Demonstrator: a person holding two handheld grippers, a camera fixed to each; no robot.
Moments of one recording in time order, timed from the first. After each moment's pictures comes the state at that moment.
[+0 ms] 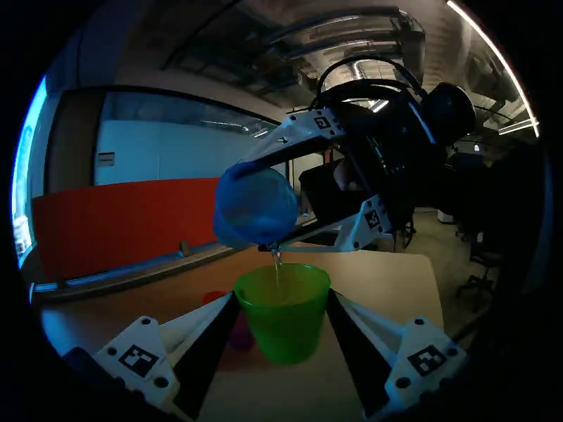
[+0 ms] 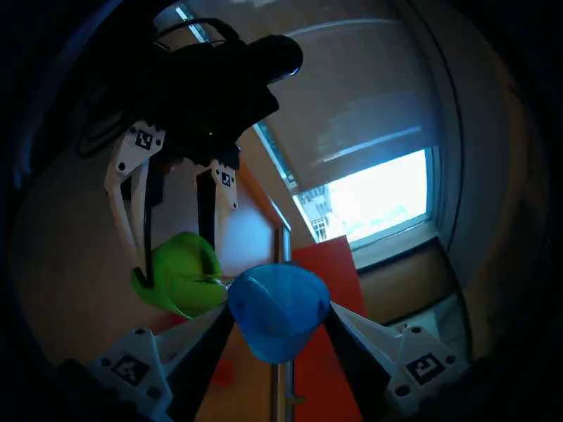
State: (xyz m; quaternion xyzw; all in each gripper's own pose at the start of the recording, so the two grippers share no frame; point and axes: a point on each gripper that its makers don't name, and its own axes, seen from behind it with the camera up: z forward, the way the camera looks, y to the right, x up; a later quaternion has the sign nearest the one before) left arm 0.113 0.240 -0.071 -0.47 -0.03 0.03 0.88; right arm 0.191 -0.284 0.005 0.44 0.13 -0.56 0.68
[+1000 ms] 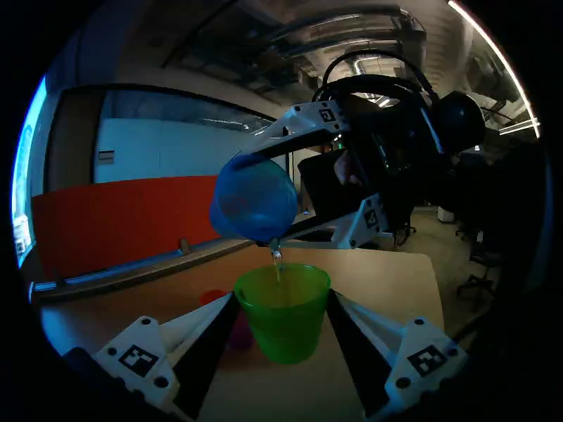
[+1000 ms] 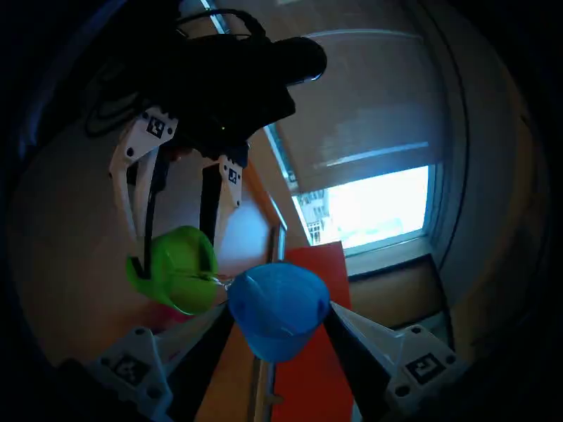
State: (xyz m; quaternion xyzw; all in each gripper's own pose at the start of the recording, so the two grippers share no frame) left arm 0.109 0.243 -0.069 -0.47 -0.04 0.03 0.88; right arm 0.195 -0.285 0.012 0.43 0.16 -0.60 0.65
